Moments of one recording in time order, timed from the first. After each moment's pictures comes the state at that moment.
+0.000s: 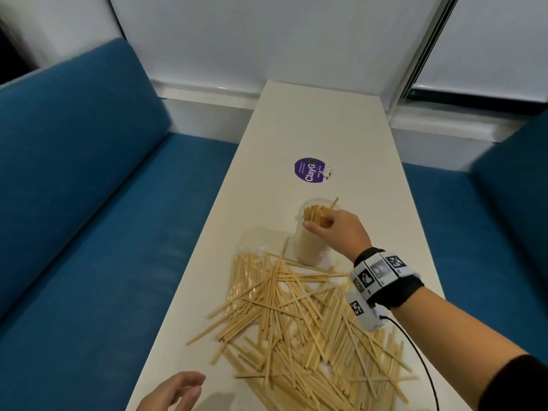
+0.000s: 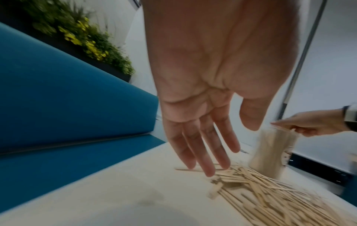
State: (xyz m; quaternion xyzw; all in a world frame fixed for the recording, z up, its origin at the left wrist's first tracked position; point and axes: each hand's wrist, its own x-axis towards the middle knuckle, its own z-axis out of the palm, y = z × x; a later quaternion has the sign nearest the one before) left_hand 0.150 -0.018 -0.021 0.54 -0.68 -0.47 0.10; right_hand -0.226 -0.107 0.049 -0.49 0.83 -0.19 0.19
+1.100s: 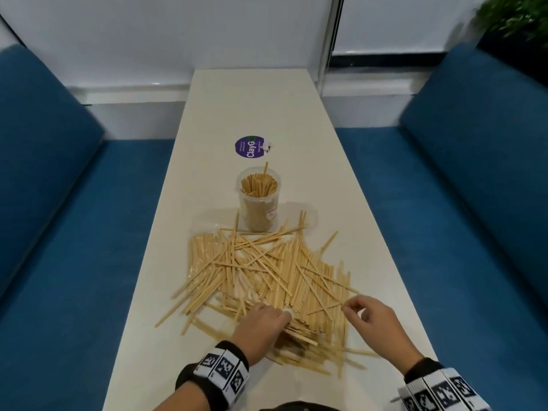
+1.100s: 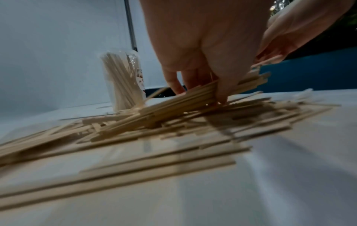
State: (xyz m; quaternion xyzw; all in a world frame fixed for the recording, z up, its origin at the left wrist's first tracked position) left_hand -0.020 0.016 -0.064 0.09 -0.99 -0.12 -0.06; right_hand -0.194 0.176 -0.008 -0.34 0.85 -0.28 0.28
